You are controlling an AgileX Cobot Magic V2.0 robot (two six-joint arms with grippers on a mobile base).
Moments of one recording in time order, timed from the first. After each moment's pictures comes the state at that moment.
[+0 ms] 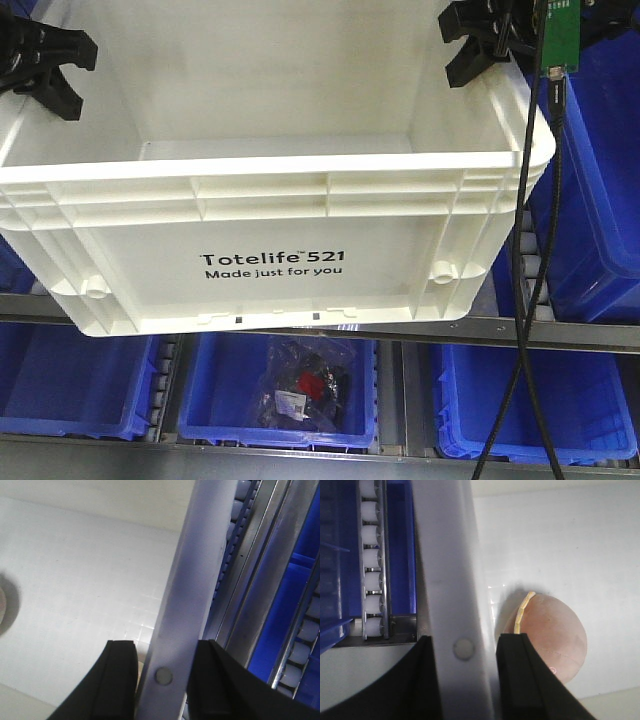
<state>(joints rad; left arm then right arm) -0.16 1.51 -1.65 -0.08 1.34 -0.11 0.25 1.64 -1.78 0.23 1.24 -0.07</state>
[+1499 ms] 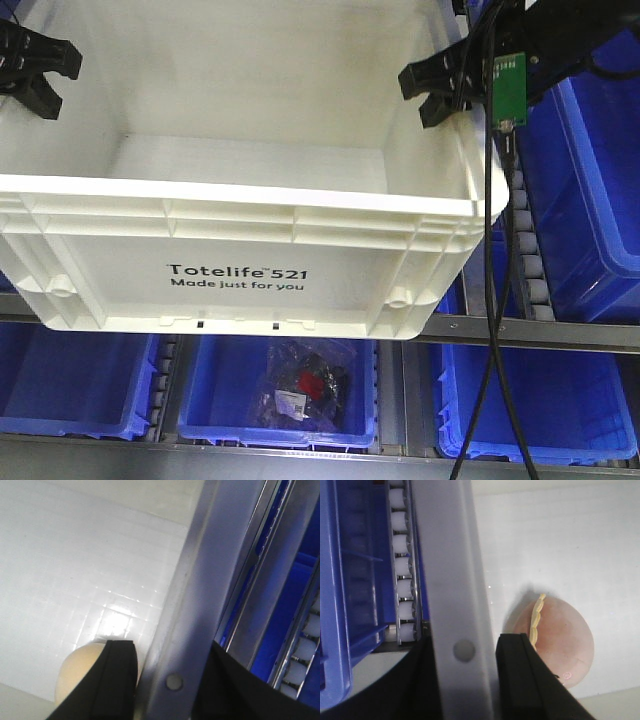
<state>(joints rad) -0.15 1.51 -1.65 -0.01 1.33 -0.04 0.37 1.61 -1.60 0.10 1.10 0.01</state>
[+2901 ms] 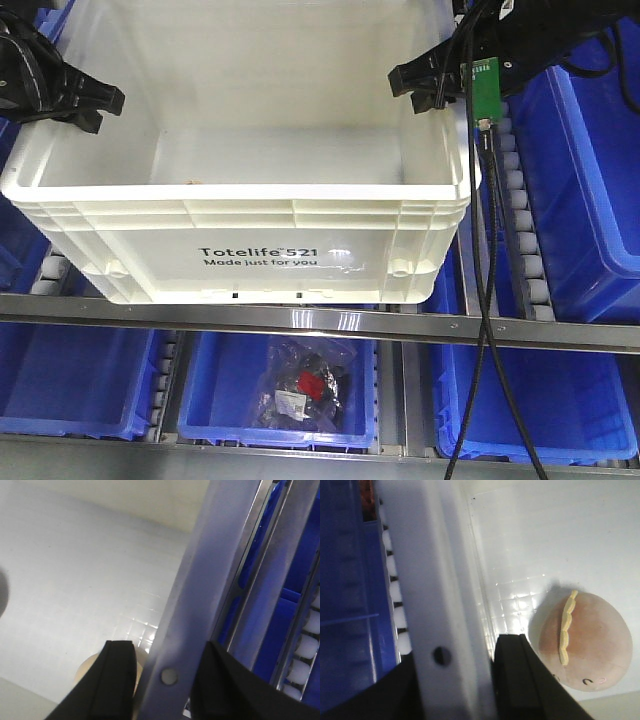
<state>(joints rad) -0.14 1.63 -1.51 -0.01 0.99 0.07 0.37 1.68 -1.60 0.06 0.93 -0.02</state>
